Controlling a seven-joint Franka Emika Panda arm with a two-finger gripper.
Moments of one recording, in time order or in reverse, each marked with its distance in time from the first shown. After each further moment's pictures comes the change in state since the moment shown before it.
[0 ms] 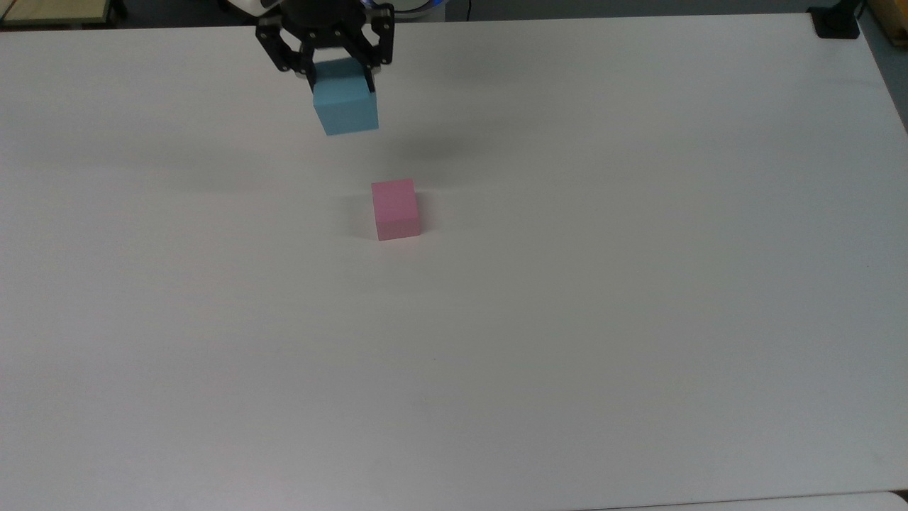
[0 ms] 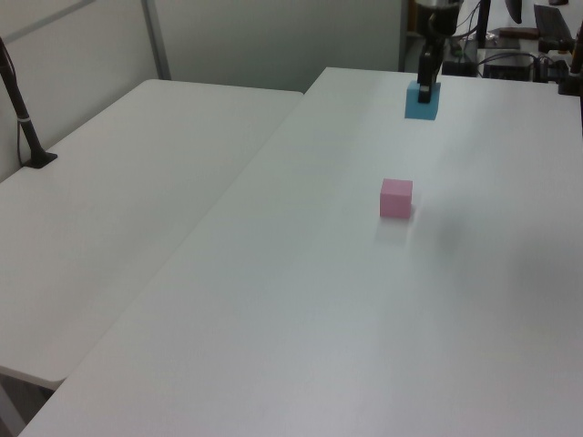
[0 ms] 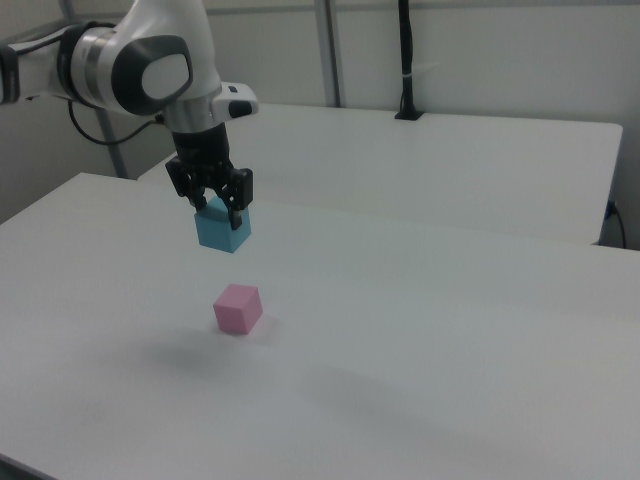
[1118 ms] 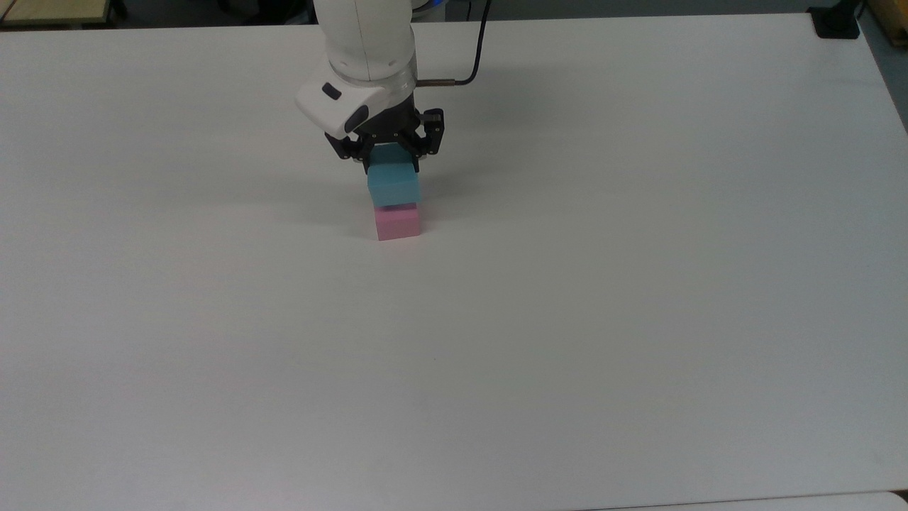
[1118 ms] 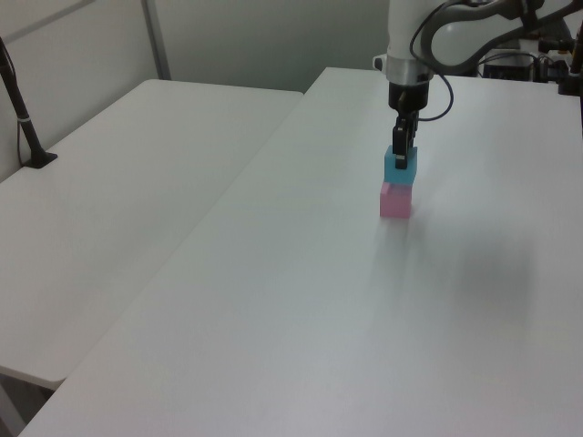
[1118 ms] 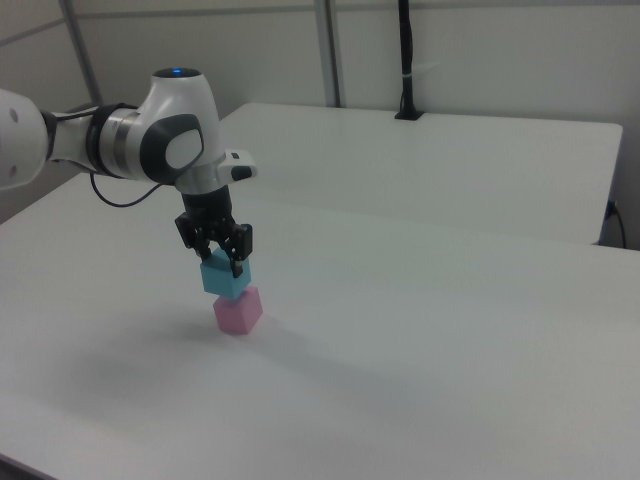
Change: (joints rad) arm 0.032 0.154 0.063 -0.107 -0.049 0.218 0.097
